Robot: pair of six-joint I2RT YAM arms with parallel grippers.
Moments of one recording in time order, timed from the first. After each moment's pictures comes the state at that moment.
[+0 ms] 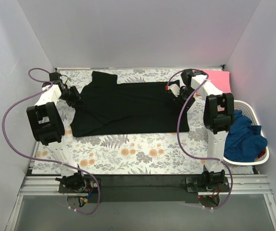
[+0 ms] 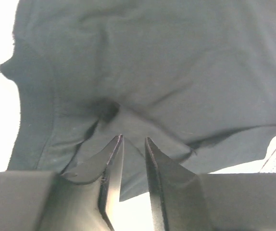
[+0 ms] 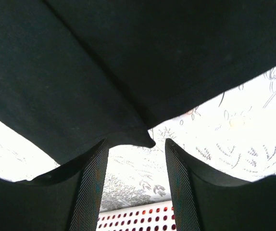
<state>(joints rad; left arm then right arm) 0.24 1.98 1.53 -0.75 0.45 -0.28 0.19 2.17 1.79 -1.16 -0.20 -0.78</state>
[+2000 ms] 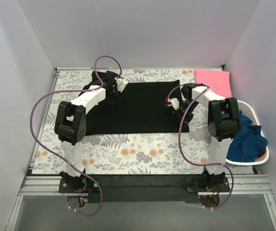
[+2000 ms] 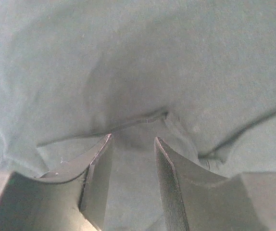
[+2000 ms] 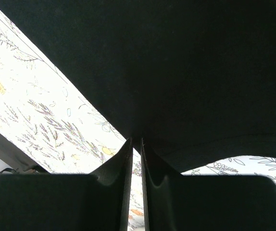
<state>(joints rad) -0.35 2.01 1.55 -0.59 -0.06 0.34 0.22 1.99 1.40 -1.10 -0.38 -0.65</state>
